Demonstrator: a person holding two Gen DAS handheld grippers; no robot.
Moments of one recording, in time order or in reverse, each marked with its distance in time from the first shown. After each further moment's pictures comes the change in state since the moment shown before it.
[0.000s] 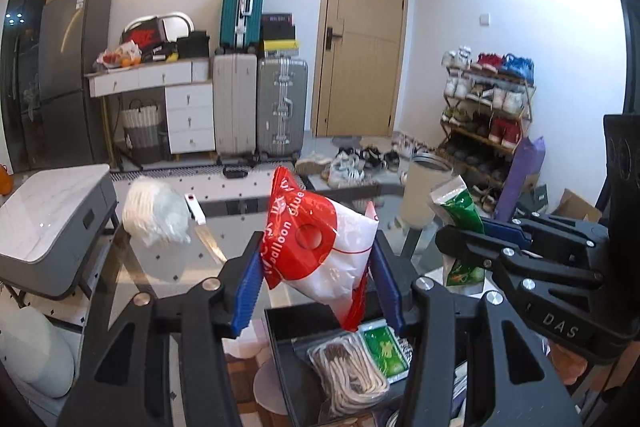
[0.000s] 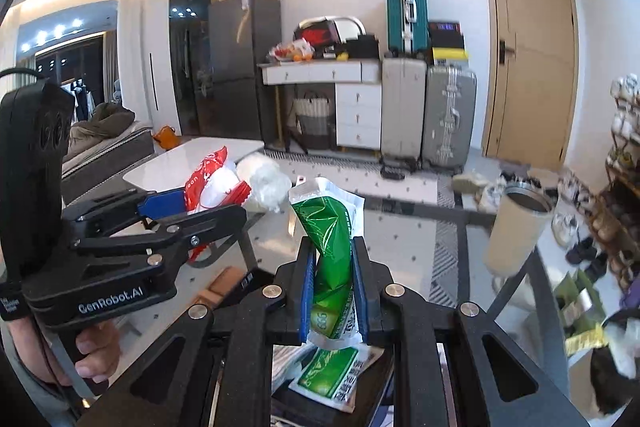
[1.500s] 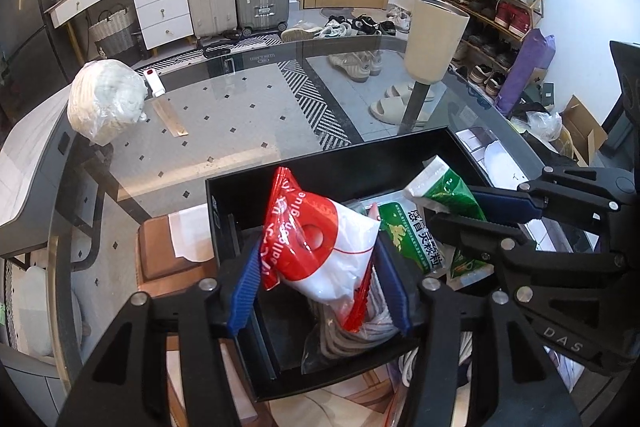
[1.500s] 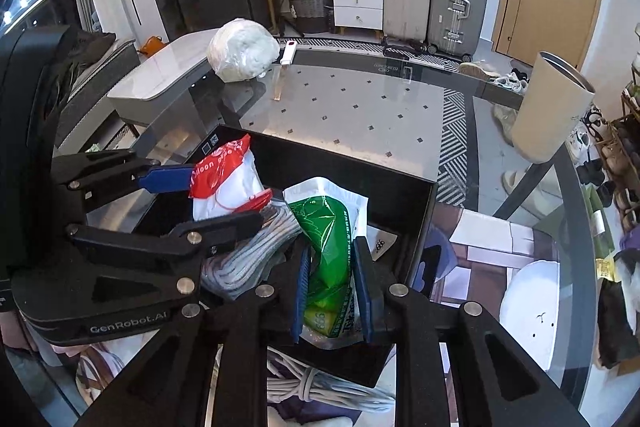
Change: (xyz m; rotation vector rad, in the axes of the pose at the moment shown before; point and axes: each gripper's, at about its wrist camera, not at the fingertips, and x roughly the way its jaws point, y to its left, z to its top) left arm 0.077 -0.025 -0.057 0.046 0.512 -0.016; right arm 0.079 -0.021 -0.061 0.029 0.437 0.001
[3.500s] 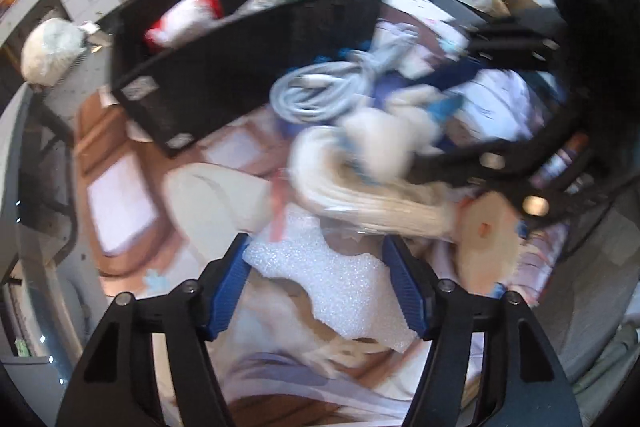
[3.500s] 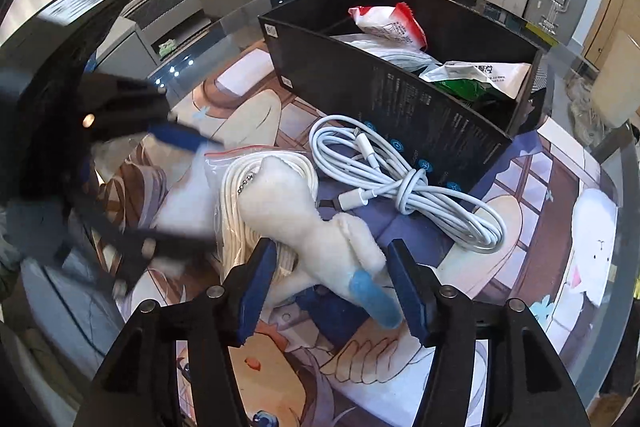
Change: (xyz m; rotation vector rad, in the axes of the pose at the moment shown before) left arm -0.031 -0.053 -0.133 0.240 0.258 -0.135; right arm -0.021 0.034 -0.108 -0.272 0.220 0.224
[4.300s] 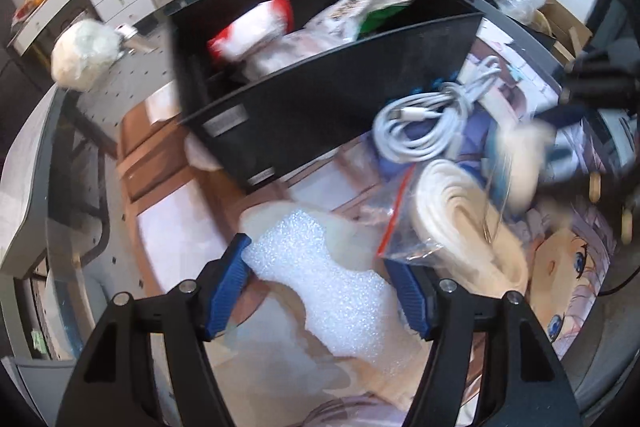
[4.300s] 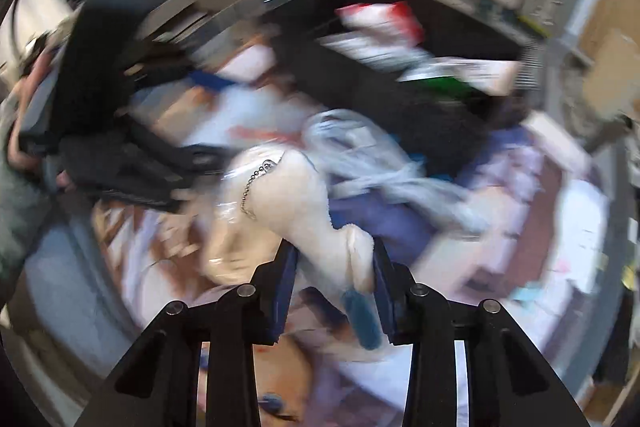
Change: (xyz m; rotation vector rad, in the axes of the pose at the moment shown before) left arm 0.009 0.038 0.028 -0.028 -0.031 0.142; right arm -0.012 -0.003 0.003 0.027 0.036 -0.060
